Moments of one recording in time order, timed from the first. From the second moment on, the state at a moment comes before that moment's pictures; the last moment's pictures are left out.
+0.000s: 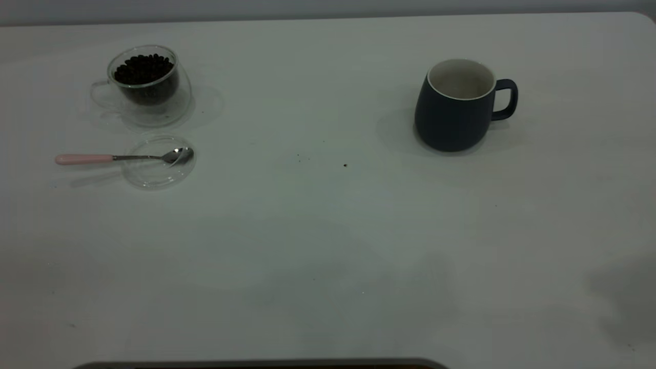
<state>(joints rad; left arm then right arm) -0.07 -0.02 -0.49 -0.02 1.14 0.05 0.02 1.00 -0.66 0.16 0.58 -0.42</state>
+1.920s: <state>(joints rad) -0.07 -0.02 -0.49 -0.02 1.14 0.05 0.22 2.43 -1.45 0.93 0.38 -2.11</state>
